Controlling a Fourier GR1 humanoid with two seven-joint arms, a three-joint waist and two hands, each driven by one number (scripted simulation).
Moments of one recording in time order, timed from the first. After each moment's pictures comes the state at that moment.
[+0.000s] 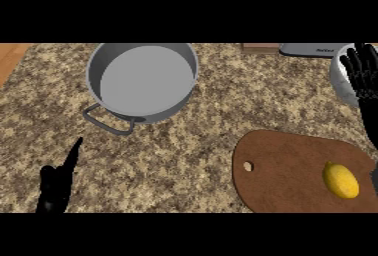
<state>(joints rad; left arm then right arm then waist) 0.07 0.49 -0.33 -1.32 0.35 0.32 -0.05 -0.24 -0.49 0.00 -1.68 -0.18 0.00 -0.20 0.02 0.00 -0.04</state>
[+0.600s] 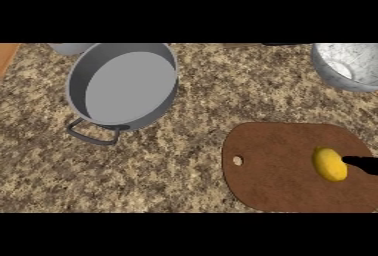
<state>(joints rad) 0.86 0.71 -0.57 -1.84 0.44 0.25 -0.08 -0.01 -0.65 -0.11 -1.38 0.02 -0.13 0.01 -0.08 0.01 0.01</state>
